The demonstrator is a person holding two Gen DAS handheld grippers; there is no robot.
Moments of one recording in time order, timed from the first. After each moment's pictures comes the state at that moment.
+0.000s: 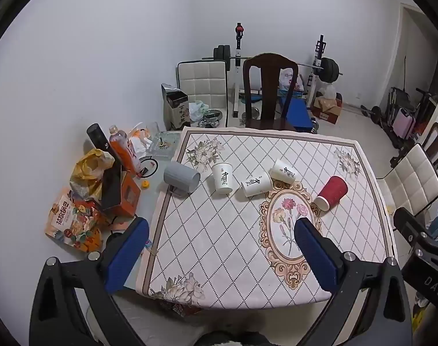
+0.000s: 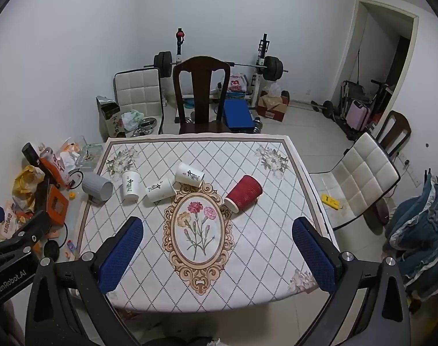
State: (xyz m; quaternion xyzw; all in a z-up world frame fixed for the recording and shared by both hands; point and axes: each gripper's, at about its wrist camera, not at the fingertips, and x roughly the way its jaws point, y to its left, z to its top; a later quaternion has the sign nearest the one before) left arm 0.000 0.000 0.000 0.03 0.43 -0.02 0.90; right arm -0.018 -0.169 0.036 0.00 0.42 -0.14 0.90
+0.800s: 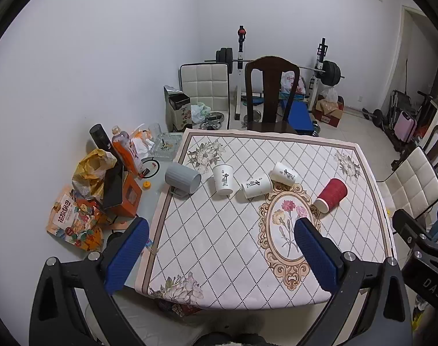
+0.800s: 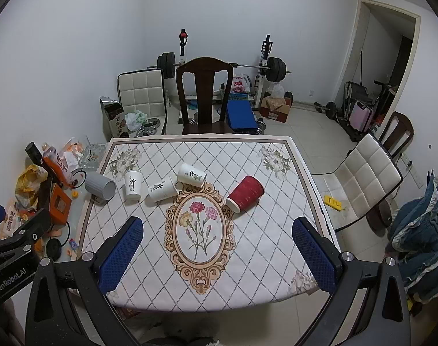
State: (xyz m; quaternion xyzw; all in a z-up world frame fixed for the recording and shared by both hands) left arm -0.005 -0.001 0.003 0.02 0.42 -0.01 0.90; right arm -0.021 -0.169 0.039 0.01 0.41 -0.13 0.90
